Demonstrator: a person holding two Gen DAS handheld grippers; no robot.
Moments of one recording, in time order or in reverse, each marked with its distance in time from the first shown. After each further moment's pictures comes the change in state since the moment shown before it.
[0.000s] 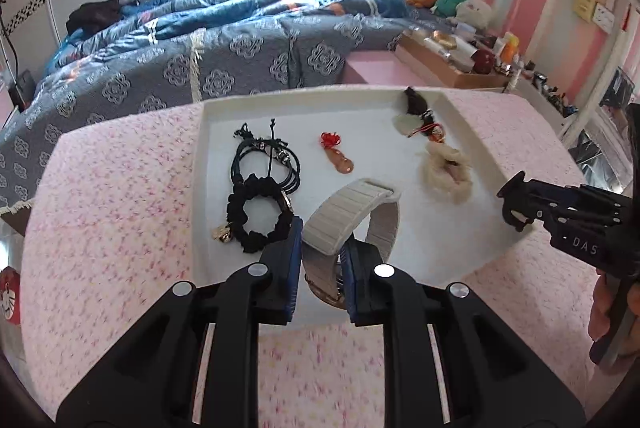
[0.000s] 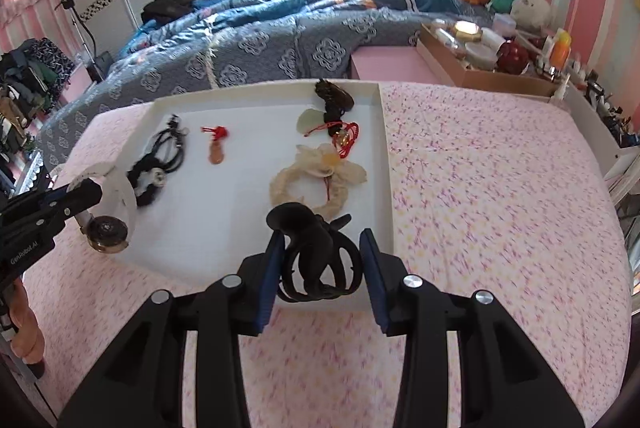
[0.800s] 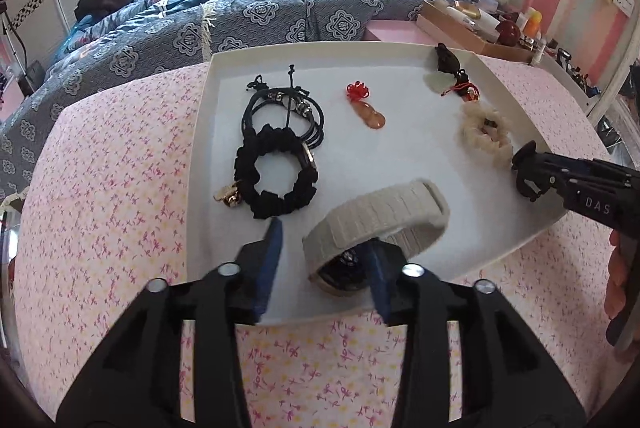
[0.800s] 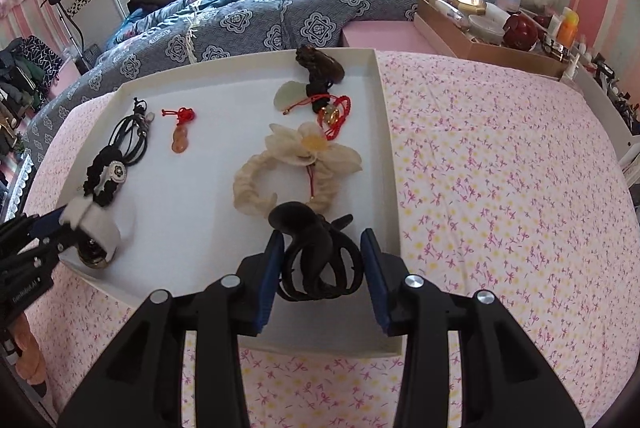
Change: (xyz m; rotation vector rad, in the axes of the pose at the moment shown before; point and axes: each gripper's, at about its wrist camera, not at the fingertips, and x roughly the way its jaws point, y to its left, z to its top) left arm 0.032 0.003 -0.023 0.000 0.068 0.066; right arm 0.036 -0.006 -0.005 0.014 0.050 0.006
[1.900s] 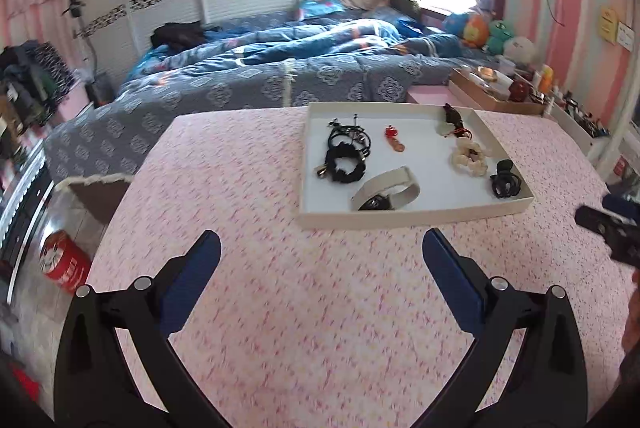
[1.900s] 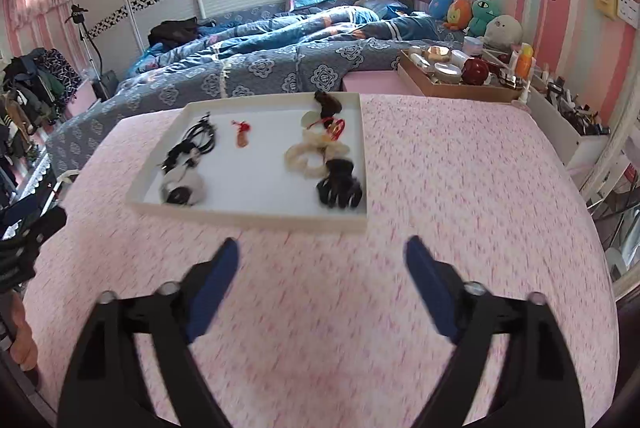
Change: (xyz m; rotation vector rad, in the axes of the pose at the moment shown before) left arm -0.170 -0.003 -0.090 -0.120 -0.232 0.184; right arm -0.160 0.004 -0.097 -0.003 -0.194 0.015
